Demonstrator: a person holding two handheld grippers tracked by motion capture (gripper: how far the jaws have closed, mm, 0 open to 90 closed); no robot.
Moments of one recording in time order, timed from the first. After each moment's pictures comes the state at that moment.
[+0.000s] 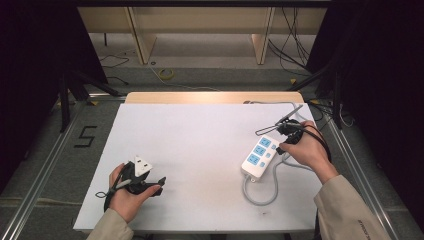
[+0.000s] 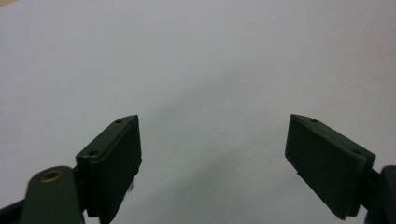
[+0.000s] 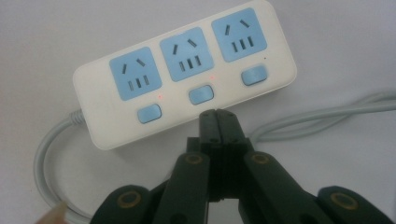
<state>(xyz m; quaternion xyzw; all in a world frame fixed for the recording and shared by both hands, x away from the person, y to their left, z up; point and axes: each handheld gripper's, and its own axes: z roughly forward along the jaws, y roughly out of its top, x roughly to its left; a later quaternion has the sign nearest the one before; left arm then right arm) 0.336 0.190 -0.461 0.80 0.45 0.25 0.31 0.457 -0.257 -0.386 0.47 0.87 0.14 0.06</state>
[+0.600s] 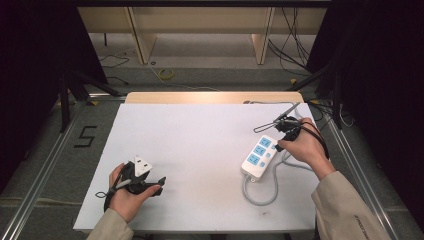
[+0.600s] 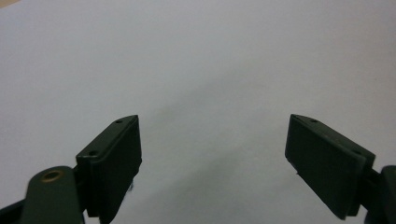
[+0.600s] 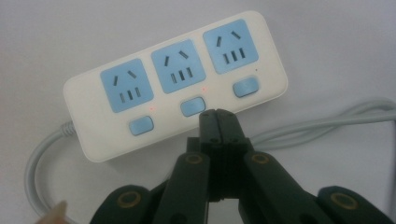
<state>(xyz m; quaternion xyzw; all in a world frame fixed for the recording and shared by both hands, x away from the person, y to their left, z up) 0.336 0.190 -0.461 0.80 0.45 0.25 0.31 0.467 -0.254 -0.385 0.47 0.87 0.13 0.07</state>
